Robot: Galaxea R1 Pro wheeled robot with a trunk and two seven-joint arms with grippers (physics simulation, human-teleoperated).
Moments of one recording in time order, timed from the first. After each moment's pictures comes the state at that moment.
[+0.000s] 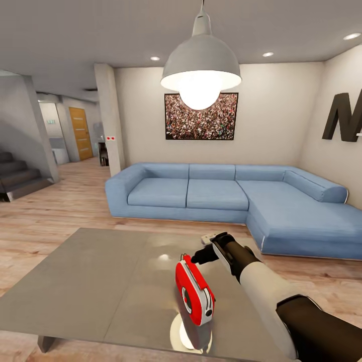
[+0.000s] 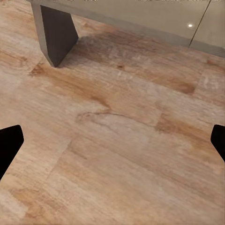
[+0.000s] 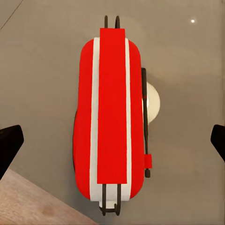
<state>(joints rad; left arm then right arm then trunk) 0.01 0.03 0.24 -0.63 0.04 -0.22 0.16 -0.97 0.13 0.25 -0.41 0.06 0.73 0.26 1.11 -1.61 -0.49</state>
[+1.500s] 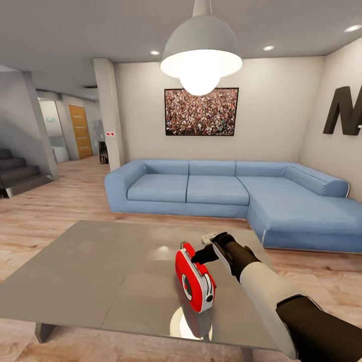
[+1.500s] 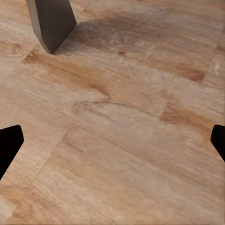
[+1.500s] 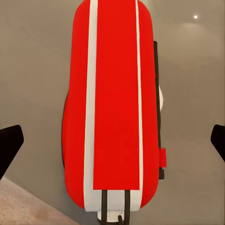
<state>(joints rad) 0.01 0.03 0.24 -0.63 0.04 -0.23 0.17 -0.97 0.13 0.25 -0.41 0.06 0.73 0.26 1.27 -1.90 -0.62</state>
